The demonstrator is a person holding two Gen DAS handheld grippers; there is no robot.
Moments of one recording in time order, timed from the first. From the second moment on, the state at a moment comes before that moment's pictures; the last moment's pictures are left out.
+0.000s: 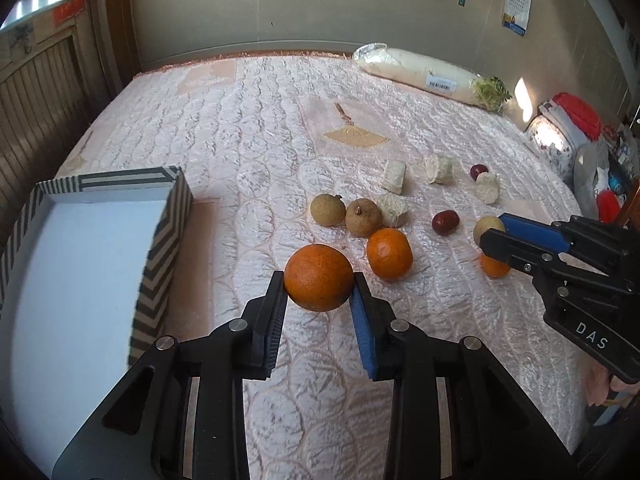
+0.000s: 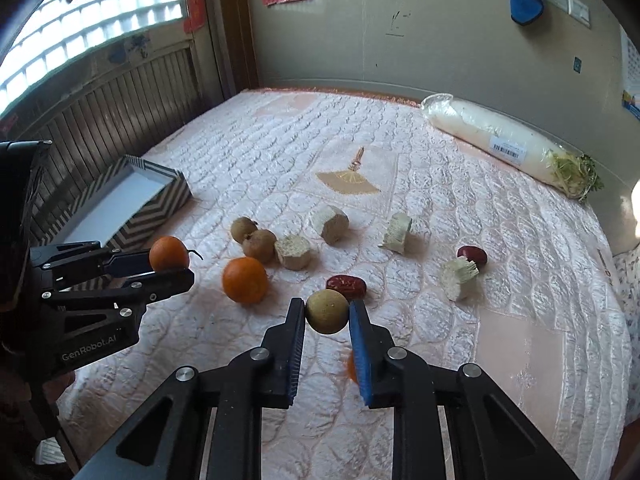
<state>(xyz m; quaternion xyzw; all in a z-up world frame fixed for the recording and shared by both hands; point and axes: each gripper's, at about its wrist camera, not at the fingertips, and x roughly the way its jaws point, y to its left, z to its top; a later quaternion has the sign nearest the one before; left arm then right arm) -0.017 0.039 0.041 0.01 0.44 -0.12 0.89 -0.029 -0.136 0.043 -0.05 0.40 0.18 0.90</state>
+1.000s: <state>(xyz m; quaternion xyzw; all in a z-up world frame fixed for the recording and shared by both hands) -0.015 0.161 0.078 -0.01 0.42 0.03 0.91 -0.025 -0.004 0.070 -0.07 0.37 0.29 0.88</state>
